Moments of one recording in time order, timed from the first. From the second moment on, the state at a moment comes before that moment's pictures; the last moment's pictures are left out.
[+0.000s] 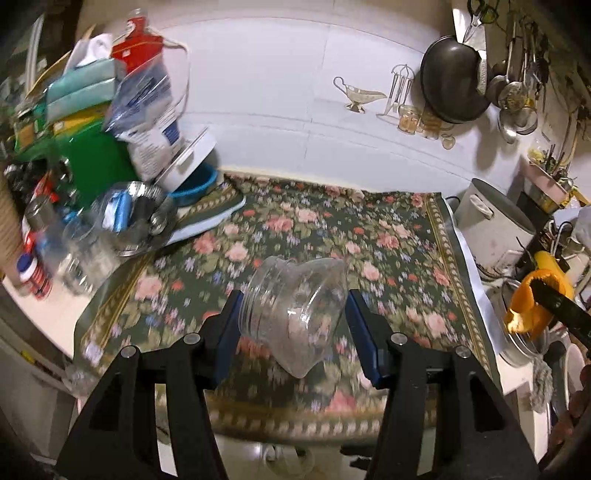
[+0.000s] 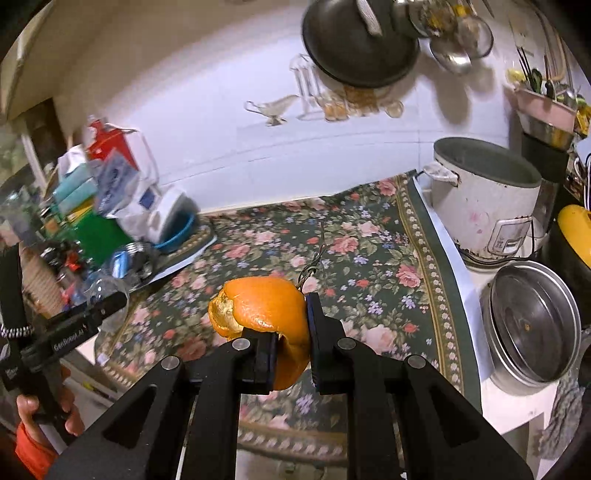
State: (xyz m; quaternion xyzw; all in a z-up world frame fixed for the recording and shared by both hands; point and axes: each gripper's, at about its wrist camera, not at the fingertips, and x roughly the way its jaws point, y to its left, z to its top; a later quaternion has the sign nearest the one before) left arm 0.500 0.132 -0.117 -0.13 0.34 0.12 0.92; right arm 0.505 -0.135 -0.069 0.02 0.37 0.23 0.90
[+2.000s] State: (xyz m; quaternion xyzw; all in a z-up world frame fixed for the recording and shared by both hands) left arm 0.315 0.060 -0.526 -0.13 0.56 0.02 0.82; right arm 0.296 -0.135 -0.431 -0.01 0.58 0.17 0.80
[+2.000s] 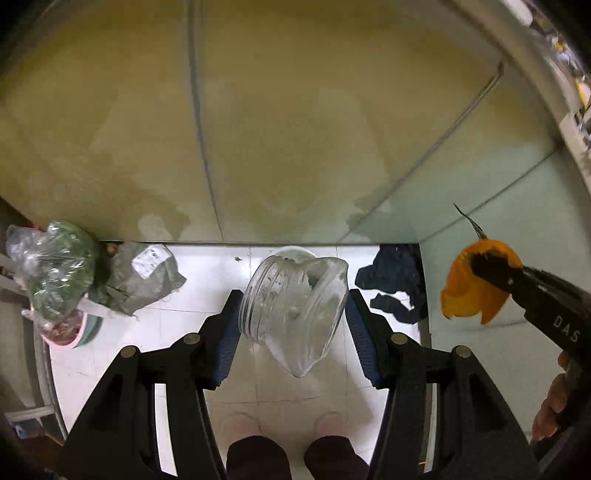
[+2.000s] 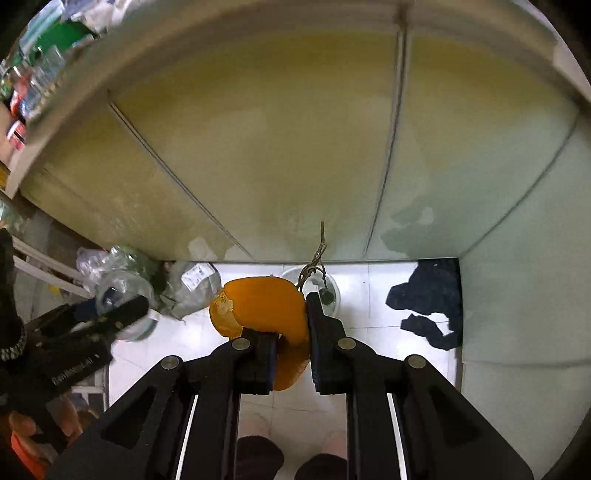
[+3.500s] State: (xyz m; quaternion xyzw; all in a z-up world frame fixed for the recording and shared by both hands) left arm 0.167 -0.002 -0.084 -0.09 0.30 0.05 0.95; right arm 0.206 -0.198 -0.025 0.02 0.33 0.25 0.91
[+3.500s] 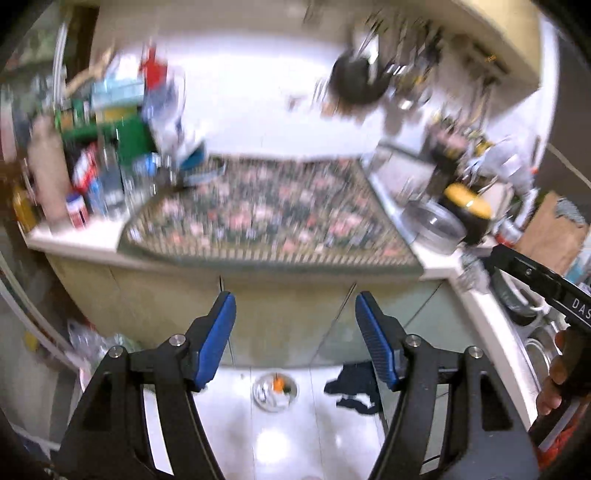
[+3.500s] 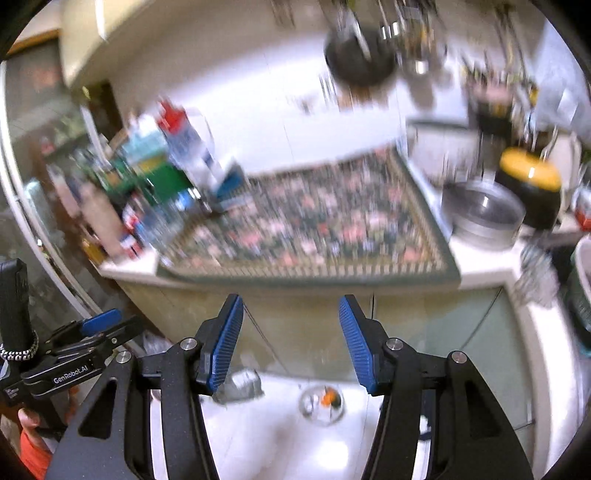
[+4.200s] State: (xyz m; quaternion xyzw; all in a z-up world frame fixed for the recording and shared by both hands) left arm -0.032 -0.011 0.010 -0.05 0.19 0.02 0.98; right arm 0.025 -0.179 0.064 -0.01 0.20 0.23 0.95
